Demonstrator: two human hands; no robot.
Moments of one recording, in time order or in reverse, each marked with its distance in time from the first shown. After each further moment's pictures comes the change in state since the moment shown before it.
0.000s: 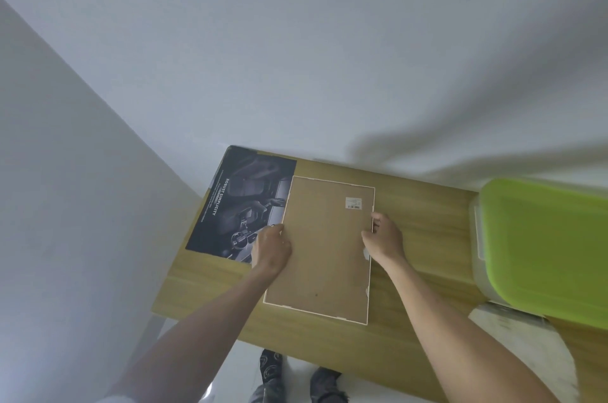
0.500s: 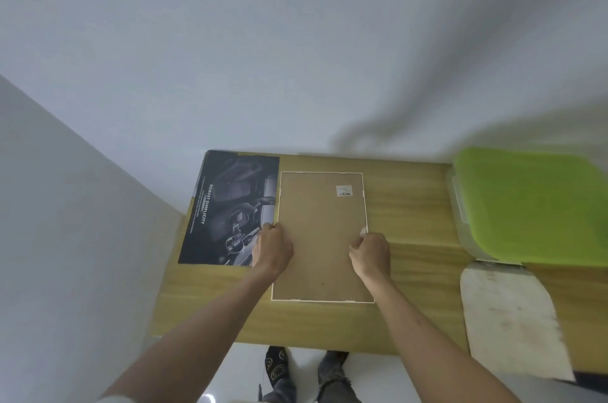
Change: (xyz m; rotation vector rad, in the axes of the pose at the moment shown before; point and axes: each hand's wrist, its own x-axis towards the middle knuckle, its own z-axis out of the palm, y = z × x) left_hand 0.003 -0.009 0.000 0.186 -0.127 0.185; right_hand -0.066 0.014 0.042 -0.194 0.228 0.075
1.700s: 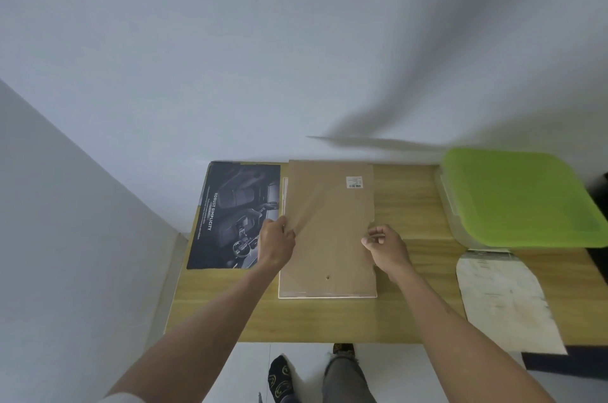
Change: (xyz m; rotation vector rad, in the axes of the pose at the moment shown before) left_hand -0.009 -0.004 -0.027 -0.317 0.059 0.038; right_hand -0.021 0.011 -0.032 0.436 -0.057 0.086
